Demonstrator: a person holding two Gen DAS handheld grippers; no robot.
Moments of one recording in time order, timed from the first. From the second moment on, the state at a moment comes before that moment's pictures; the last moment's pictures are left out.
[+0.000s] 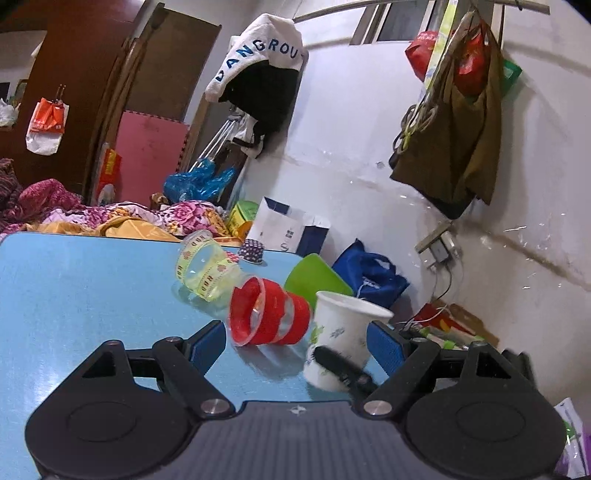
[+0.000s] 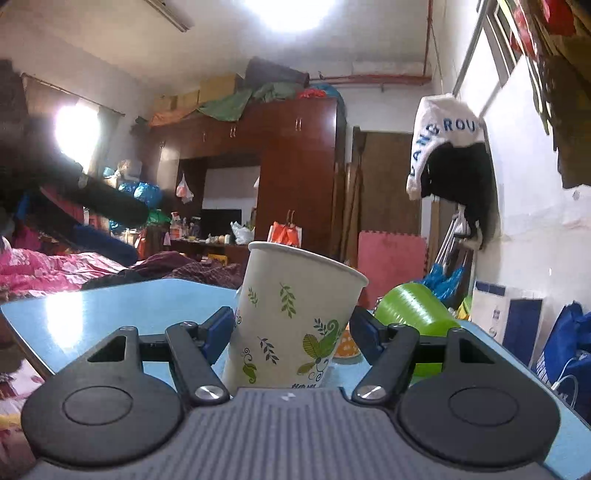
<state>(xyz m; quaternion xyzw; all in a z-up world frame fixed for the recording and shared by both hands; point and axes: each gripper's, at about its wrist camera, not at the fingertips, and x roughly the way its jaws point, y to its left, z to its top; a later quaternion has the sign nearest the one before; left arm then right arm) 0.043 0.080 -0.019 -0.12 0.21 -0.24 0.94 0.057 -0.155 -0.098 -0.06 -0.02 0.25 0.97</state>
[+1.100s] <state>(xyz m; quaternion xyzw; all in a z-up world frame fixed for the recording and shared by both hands) 0.038 0.082 -0.038 -0.10 0.18 -0.12 0.97 0.029 -0.203 -0.070 -0.06 -0.01 0.27 0.96</state>
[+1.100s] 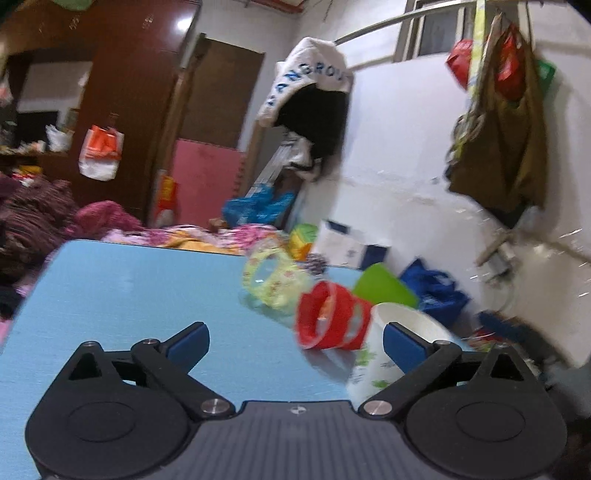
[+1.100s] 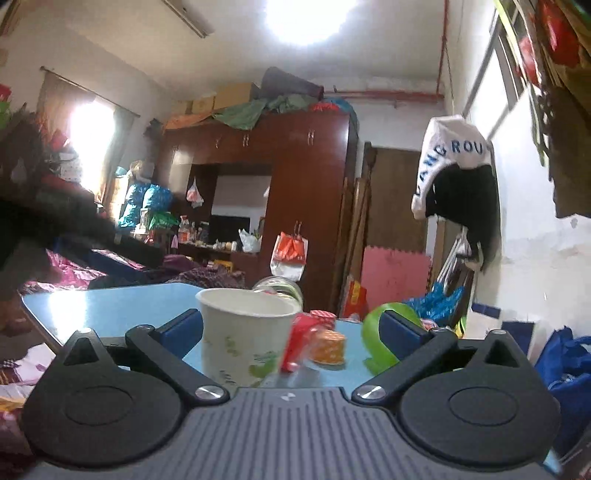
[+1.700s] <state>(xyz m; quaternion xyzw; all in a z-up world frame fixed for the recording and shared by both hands) -0.011 0.025 -0.009 -0.03 0.18 -0.03 0.98 0.034 -0.207 -0.044 -0.04 0.15 0.23 0.96</state>
